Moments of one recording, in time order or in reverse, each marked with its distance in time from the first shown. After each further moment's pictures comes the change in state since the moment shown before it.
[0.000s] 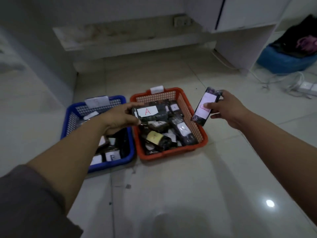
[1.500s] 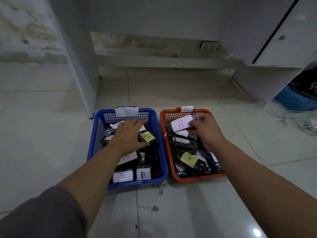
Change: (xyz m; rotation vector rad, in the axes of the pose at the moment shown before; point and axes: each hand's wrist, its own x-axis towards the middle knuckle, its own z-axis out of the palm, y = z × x) left_hand 0.011 -0.077 -0.125 1.087 0.386 0.427; right_hand 0.012 -0.041 0.202 0.033 0.078 0.004
